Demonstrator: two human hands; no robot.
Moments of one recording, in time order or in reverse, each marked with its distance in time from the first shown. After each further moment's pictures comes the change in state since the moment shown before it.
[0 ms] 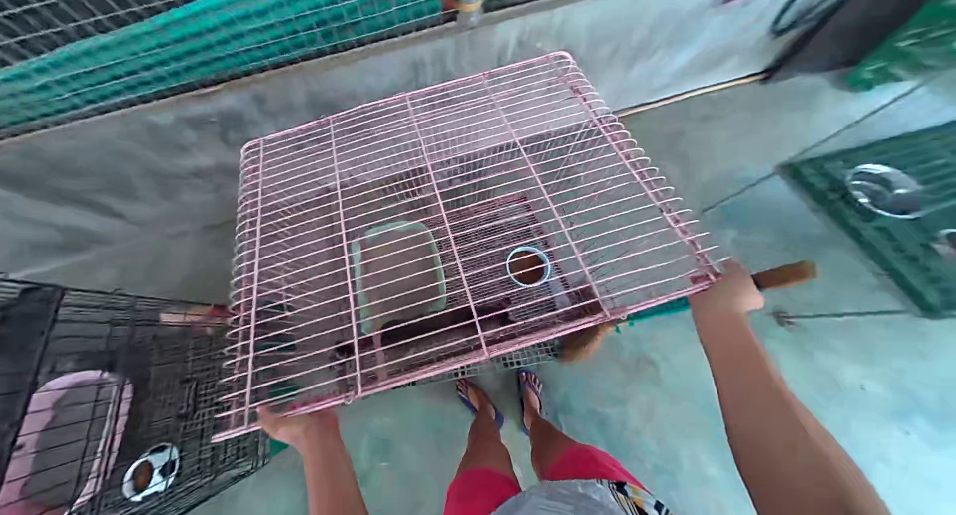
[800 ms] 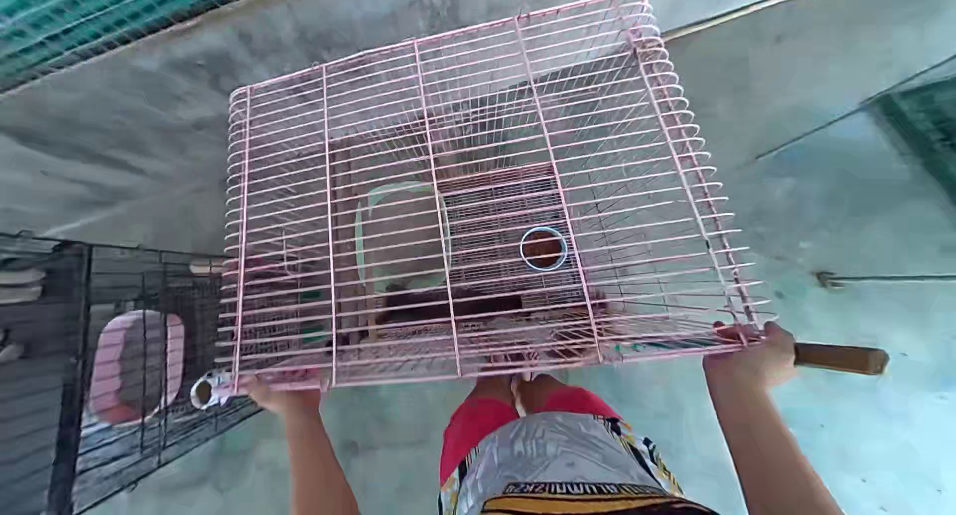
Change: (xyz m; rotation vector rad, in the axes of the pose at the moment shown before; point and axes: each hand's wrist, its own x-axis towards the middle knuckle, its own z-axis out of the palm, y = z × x) left_hand 0.039 0.027 -0.047 0.244 0.022 0.023; right_hand -0.048 0.070 -0.094 0.127 0.068 -0.009
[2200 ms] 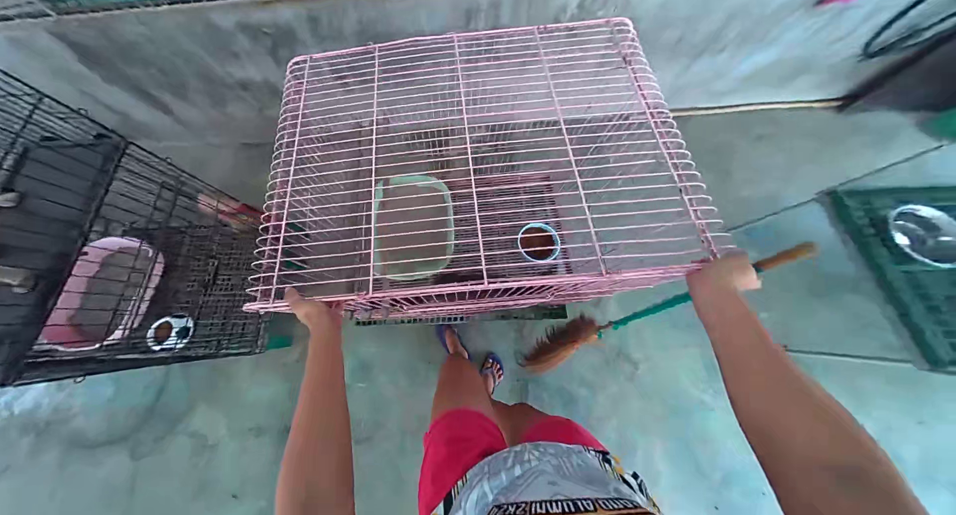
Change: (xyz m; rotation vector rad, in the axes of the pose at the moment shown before) left_hand -0.067 -0.039 0.002 -0.043 0.042 -0.147; right_hand 0.059 -0.056 0.055 -0.674 -0.201 -0.142
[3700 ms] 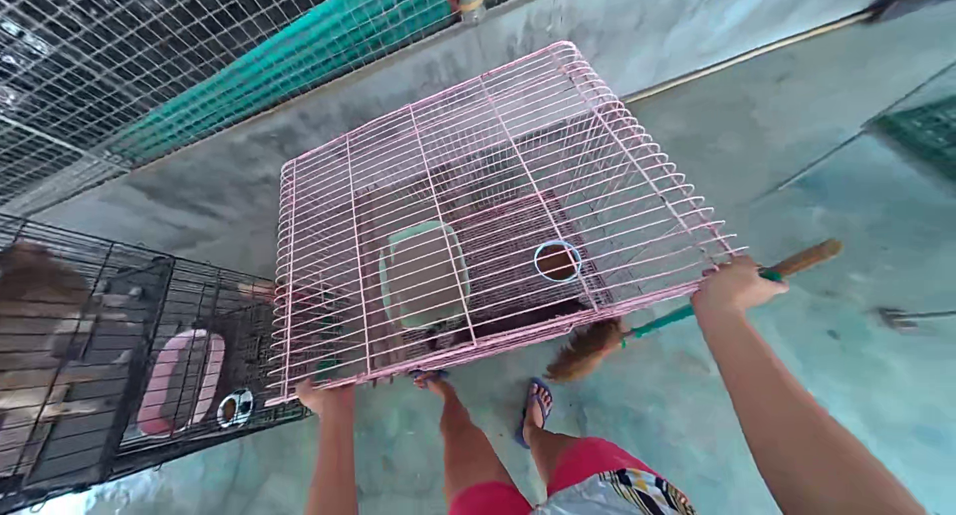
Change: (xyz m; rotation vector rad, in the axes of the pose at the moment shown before) left_hand -0.041 -0.015 -0.018 -0.103 -0.090 0.076; right_hand 0.035 0.022 -0.011 0.410 0.071 0.077
